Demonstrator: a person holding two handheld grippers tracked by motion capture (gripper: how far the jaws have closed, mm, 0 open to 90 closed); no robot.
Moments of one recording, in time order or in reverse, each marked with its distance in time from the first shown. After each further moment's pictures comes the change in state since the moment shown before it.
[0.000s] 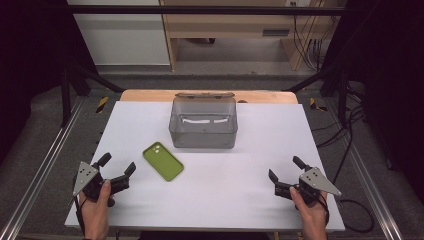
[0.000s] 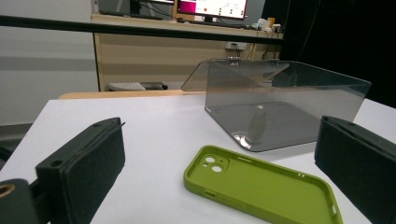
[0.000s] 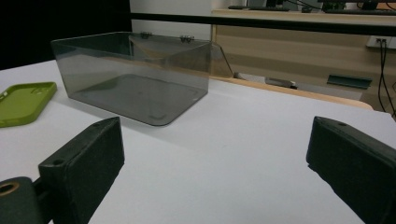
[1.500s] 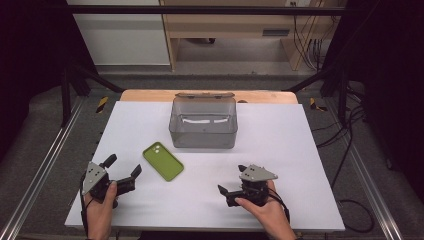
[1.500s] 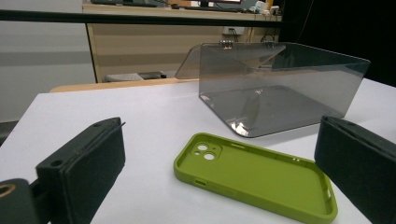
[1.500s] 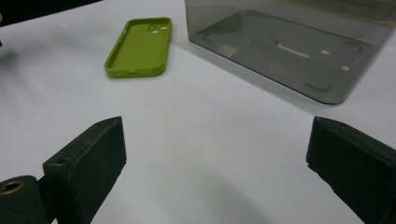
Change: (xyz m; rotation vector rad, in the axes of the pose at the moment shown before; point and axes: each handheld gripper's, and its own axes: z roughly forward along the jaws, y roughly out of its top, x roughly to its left) left arm -0.012 -0.003 0.006 0.054 -0.015 0.040; right arm 0.115 0.020 0.064 0.329 0.329 -0.052
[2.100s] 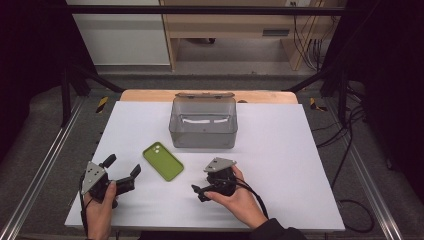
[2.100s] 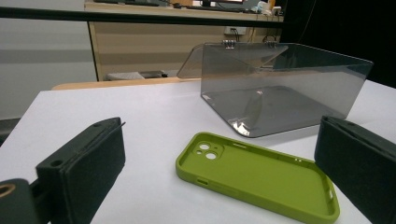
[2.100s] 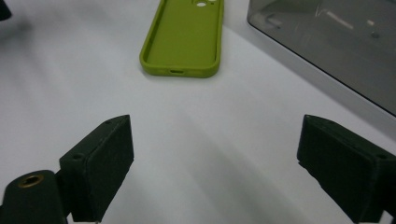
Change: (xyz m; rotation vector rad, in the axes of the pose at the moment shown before) left arm 0.002 0.000 0.000 0.000 0.005 -0.011; right arm 0.038 0.038 0.066 0.202 0.083 -0.067
